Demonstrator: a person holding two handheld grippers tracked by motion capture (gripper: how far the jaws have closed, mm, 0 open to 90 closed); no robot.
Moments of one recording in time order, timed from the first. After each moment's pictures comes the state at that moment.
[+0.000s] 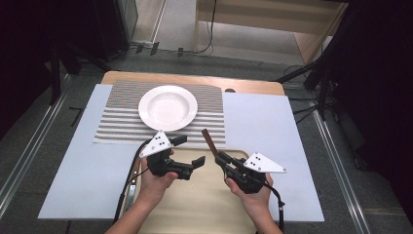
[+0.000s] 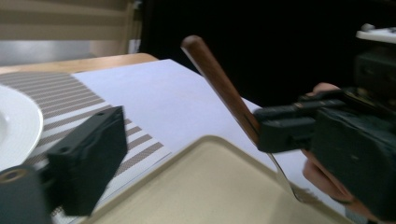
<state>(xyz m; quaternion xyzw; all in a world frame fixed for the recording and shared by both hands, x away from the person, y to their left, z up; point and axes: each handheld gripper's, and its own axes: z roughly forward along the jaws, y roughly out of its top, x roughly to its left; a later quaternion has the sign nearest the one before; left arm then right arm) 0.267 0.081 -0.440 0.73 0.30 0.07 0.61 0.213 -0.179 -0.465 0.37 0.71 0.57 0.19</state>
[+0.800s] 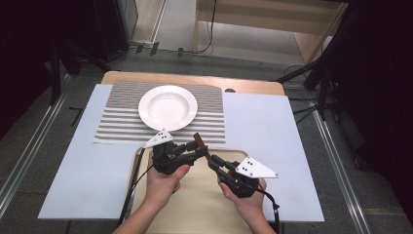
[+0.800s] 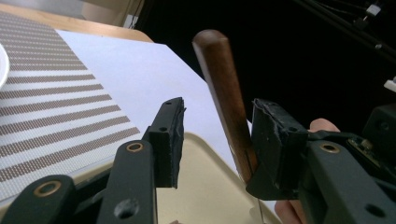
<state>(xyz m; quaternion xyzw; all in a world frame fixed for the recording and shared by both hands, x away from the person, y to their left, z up) 0.274 0.074 -0.445 0.69 0.37 -0.03 0.61 0.206 -0.162 -0.468 0.35 0.71 0.57 0.20</state>
